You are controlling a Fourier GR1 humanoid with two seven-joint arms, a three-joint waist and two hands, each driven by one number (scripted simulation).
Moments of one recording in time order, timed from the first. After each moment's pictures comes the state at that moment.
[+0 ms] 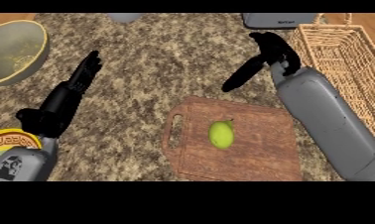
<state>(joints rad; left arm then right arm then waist) -0.18 0.47 -0.22 -1.52 0.21 0.06 -0.05 -0.79 -0.33 0.36 -1.29 0.09 0.02 1.22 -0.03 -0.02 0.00</state>
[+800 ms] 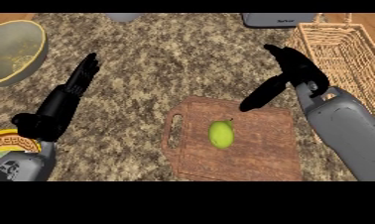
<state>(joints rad) -0.15 0.46 -0.20 -1.54 0.20 0.05 -0.06 -0.65 -0.47 0.41 -1.52 0.00 0.03 1.25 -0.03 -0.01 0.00</state>
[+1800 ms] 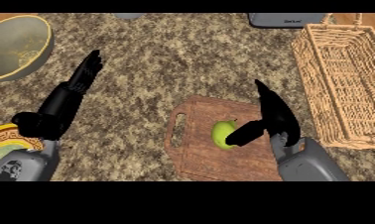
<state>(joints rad) -0.16 0.42 -0.18 -1.58 0.16 0.03 -0.02 -0.34 -0.30 0.49 -1.62 0.36 -0.10 1.20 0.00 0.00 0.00</state>
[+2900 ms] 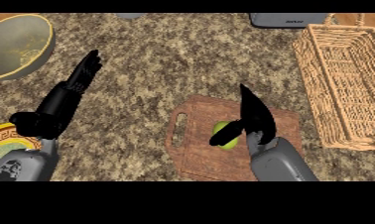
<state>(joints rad) -0.16 0.38 -0.13 -1.57 0.12 -0.04 -0.02 -0.33 -0.09 0.43 -1.50 0.53 -0.04 1.18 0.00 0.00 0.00</state>
